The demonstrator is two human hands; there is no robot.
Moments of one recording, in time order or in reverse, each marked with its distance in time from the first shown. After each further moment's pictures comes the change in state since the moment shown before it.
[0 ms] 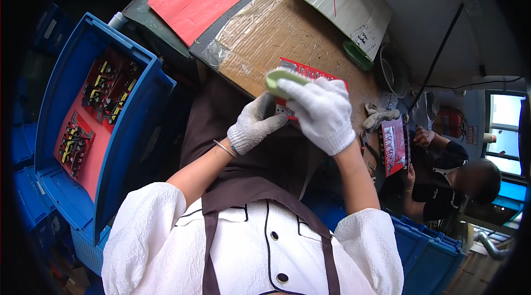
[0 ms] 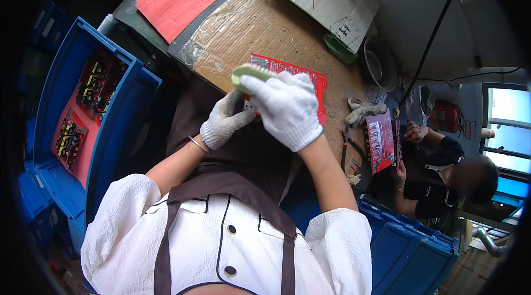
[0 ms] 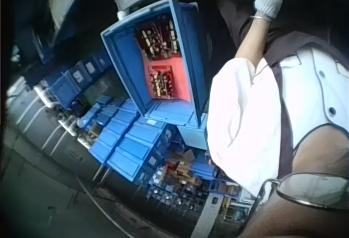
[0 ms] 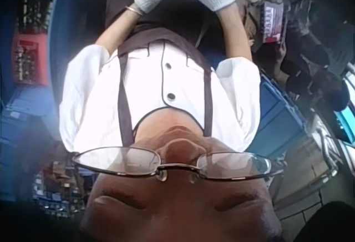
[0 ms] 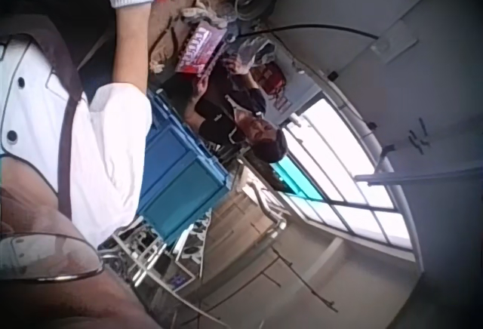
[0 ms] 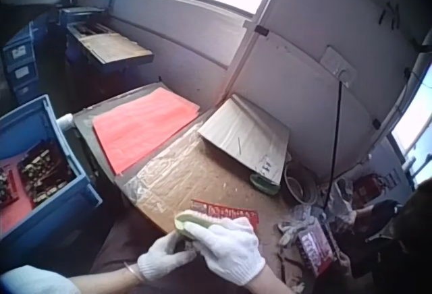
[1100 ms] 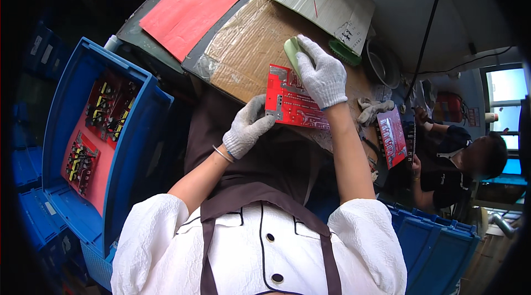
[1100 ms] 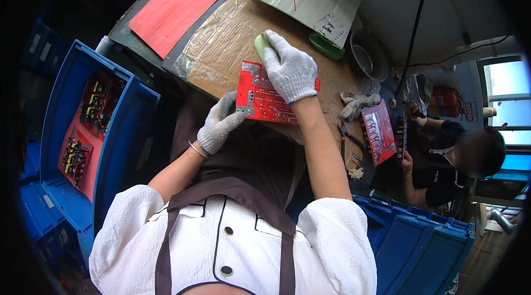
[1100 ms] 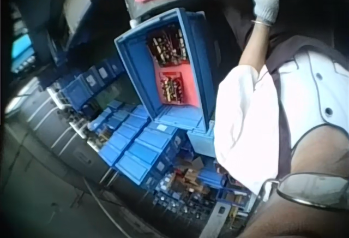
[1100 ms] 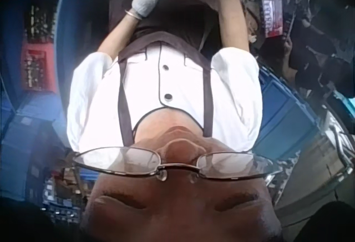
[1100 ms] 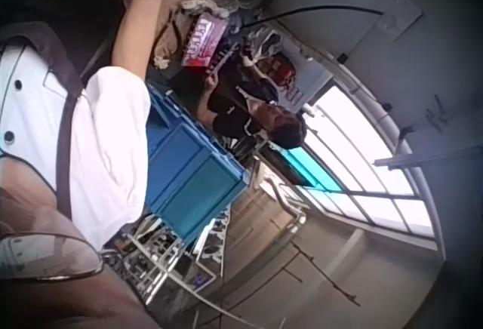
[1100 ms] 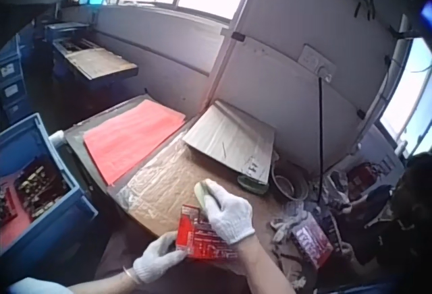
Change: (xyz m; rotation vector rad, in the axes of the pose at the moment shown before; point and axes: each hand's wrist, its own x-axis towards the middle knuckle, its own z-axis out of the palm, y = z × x) left_hand -0.001 -0.003 -0.011 0.065 -0.049 -0.044; right_hand 0.028 0.050 0.030 0.010 0.166 0.491
